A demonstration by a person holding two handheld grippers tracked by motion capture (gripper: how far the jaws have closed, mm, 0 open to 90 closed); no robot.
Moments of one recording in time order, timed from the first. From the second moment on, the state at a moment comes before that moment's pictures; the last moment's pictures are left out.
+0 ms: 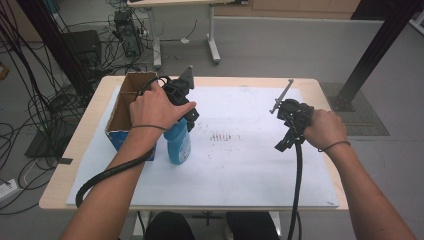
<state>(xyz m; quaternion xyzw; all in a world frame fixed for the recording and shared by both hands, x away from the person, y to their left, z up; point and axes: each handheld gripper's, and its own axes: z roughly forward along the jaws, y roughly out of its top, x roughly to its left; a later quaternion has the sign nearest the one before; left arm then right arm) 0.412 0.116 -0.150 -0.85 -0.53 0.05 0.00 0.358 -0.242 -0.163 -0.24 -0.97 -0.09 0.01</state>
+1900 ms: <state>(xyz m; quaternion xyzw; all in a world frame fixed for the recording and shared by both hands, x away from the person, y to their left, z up) 0.414 0.111 -0.174 -0.84 -0.54 0.05 0.02 0.357 -0.243 -0.168 -0.23 -0.97 -0.09 0.01</state>
